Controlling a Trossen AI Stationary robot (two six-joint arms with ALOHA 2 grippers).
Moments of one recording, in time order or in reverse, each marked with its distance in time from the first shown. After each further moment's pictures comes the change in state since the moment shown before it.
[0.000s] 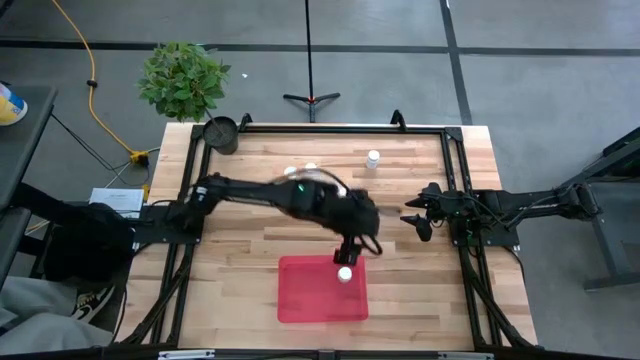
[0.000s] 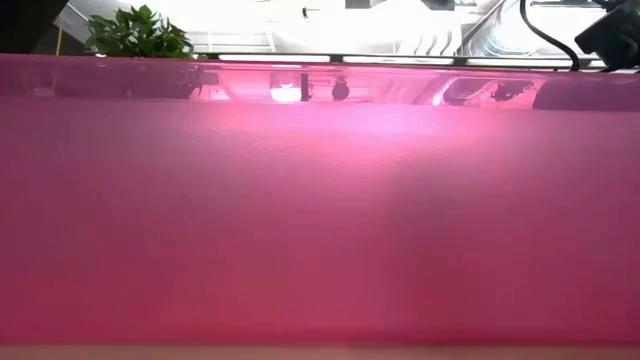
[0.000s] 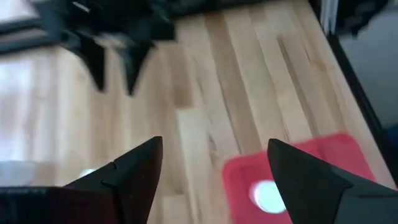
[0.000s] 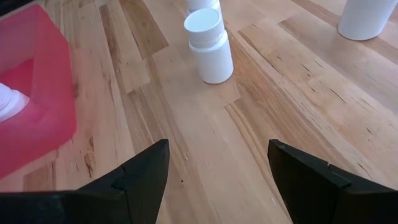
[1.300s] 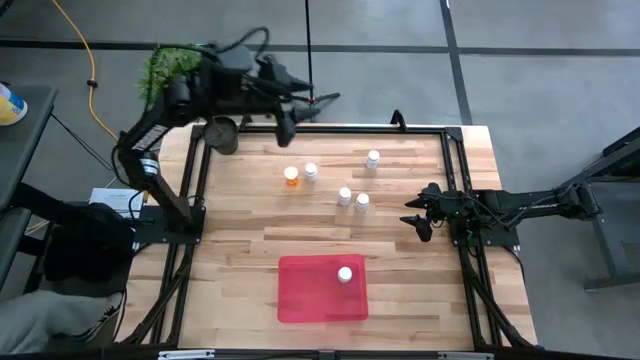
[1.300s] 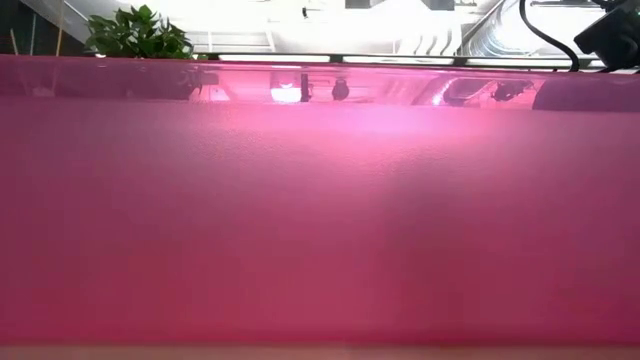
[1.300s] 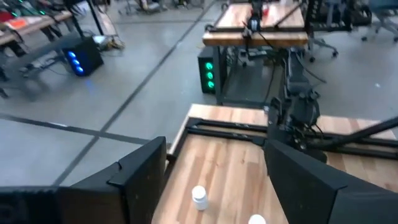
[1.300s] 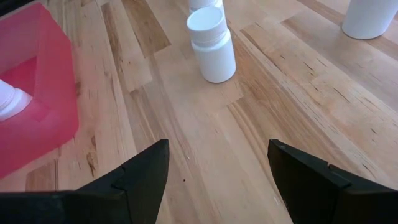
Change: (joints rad) left arm 0.417 -0.498 0.000 0.029 -0.019 0.045; right arm 0.000 0.005 0.000 0.006 -0.008 0.000
